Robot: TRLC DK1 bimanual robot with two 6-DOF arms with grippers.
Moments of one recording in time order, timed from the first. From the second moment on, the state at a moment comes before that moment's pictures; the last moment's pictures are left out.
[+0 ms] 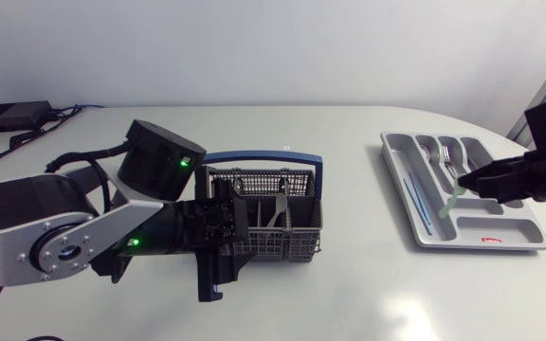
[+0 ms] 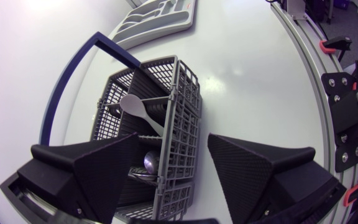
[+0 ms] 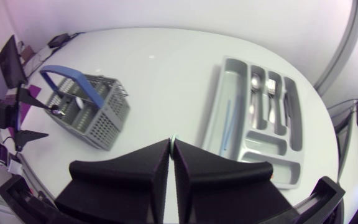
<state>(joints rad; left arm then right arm) -0.75 1.34 0.77 -0.23 0.11 0.83 -0.17 1.01 0.91 -0.77 -0.35 -0.29</state>
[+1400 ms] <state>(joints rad) -0.57 1.22 0.75 -0.32 0.13 0.75 -0.42 1.51 0.66 -0.07 0.02 -0.52</state>
